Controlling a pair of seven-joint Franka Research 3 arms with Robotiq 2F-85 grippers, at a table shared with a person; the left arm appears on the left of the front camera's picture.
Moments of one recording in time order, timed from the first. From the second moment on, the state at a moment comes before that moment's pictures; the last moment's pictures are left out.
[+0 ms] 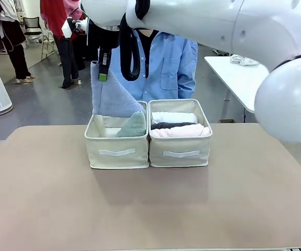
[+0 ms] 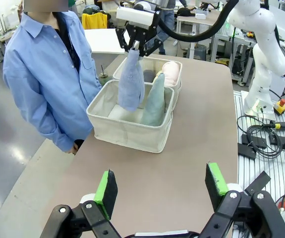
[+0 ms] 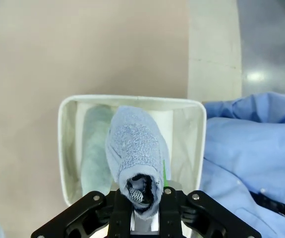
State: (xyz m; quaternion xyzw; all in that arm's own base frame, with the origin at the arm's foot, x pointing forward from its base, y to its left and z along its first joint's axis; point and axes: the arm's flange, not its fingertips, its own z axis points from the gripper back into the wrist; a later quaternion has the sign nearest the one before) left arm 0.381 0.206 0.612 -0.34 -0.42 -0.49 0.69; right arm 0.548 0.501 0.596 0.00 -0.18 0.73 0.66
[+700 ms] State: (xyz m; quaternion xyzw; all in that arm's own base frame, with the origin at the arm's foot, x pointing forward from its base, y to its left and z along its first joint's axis) left arm 0.381 0.206 0.612 -0.34 -0.42 -0.49 0.69; right arm 0.583 0.505 0.528 0.02 -0.13 0.69 0.71
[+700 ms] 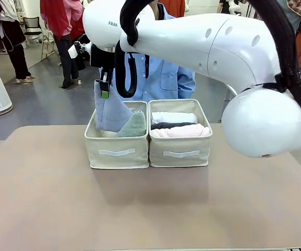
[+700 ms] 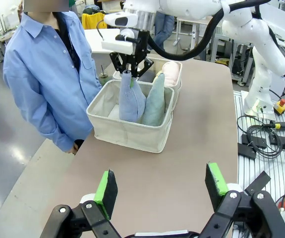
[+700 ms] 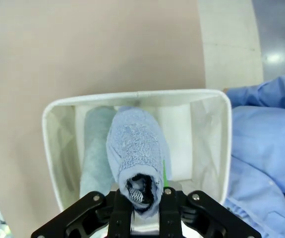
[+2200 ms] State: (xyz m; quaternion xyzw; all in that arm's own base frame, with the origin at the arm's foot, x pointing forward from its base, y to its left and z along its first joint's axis) left arm 0.381 0.206 0.612 -0.34 -0.42 -0.49 0.69; right arm 0.575 0.516 0.476 0.07 -0.04 0.72 0.69
